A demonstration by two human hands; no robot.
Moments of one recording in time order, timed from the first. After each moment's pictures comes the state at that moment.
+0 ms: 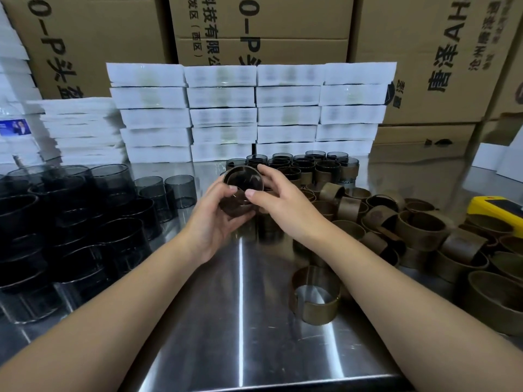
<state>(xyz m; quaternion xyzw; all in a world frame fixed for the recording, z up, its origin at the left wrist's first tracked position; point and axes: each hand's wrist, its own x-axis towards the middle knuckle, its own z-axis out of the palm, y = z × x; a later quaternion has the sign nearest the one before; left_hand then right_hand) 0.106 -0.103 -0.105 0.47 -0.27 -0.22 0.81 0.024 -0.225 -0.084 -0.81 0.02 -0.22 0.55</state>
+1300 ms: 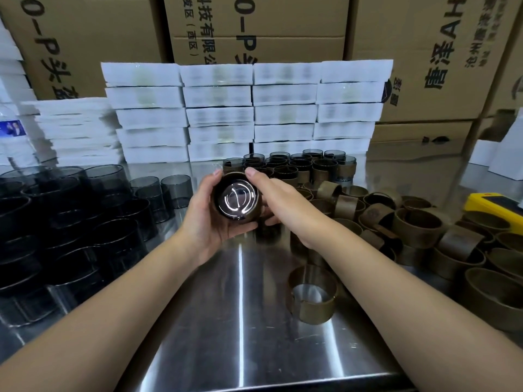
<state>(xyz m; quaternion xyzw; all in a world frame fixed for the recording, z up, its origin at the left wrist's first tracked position) 0.095 -0.101 -0.098 0.49 -0.27 -0.25 0.79 0.023 -0.226 -0.076 -0.81 0.10 -0.17 0.56</state>
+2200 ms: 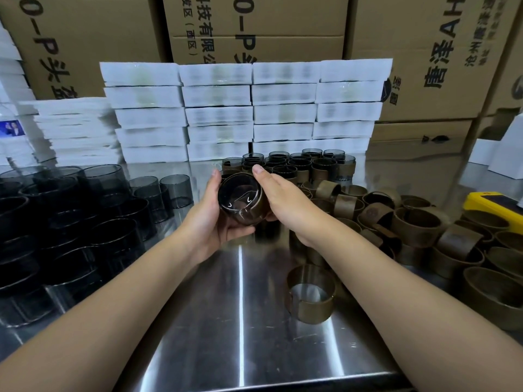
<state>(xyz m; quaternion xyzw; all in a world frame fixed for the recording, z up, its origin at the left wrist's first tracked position) 0.098 -0.105 -0.097 0.56 -0.22 -0.27 0.75 0.025 -0.229 -0.076 -0.82 0.07 -0.20 0.53</state>
